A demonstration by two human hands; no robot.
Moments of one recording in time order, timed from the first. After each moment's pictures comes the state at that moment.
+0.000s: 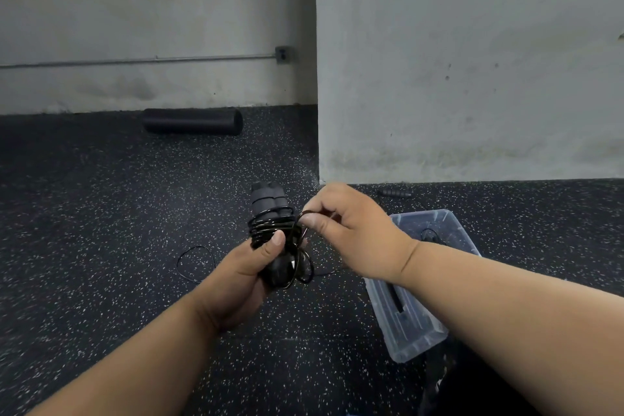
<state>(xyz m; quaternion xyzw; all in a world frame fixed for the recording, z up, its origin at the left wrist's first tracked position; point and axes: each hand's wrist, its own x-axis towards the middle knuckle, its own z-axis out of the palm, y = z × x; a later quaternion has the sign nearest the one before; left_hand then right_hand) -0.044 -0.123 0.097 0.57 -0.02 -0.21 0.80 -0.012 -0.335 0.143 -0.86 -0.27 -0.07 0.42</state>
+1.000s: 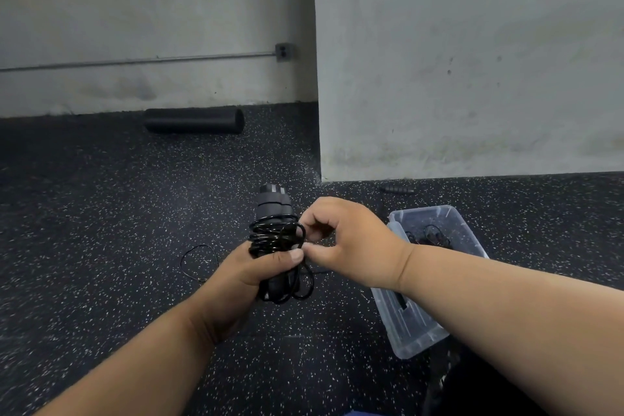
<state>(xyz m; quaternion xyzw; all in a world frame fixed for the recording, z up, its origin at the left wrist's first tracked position) -0.062 -0.130 0.120 0.63 -0.02 -0.19 0.75 -0.020 -0.333 0.136 -0.85 -0.31 -0.03 0.43</state>
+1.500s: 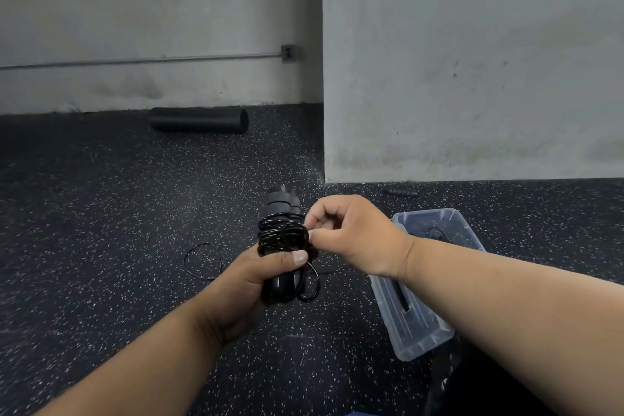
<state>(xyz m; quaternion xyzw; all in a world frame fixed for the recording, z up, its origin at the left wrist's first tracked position) -0.066 -0.128 0.118 0.59 -0.01 -0.23 0.77 -0.019 -0.329 0.148 -0.79 -0.20 0.11 0.56</state>
